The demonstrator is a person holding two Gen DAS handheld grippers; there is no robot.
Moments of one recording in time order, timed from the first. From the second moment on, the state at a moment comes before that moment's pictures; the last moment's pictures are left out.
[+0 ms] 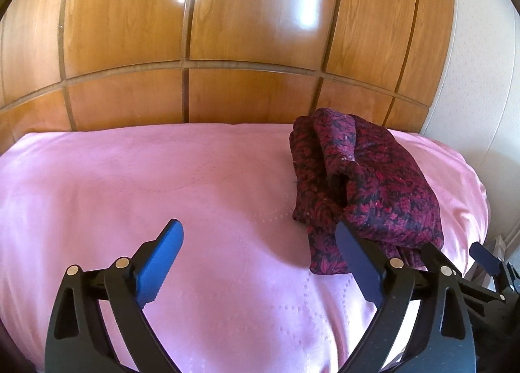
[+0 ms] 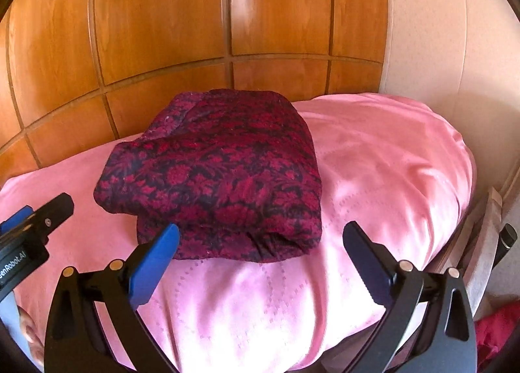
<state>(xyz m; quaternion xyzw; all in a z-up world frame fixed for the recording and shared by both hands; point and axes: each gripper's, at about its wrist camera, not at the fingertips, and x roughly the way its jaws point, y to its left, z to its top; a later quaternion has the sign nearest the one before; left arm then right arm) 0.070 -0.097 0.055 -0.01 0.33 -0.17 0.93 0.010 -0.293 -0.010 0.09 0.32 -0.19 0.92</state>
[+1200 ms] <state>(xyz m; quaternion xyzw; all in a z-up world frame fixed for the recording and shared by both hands) 0.053 -0.089 0.066 0.00 0.31 -0.17 0.93 0.005 -0.273 -0.004 0.08 0.30 -0.19 0.93</state>
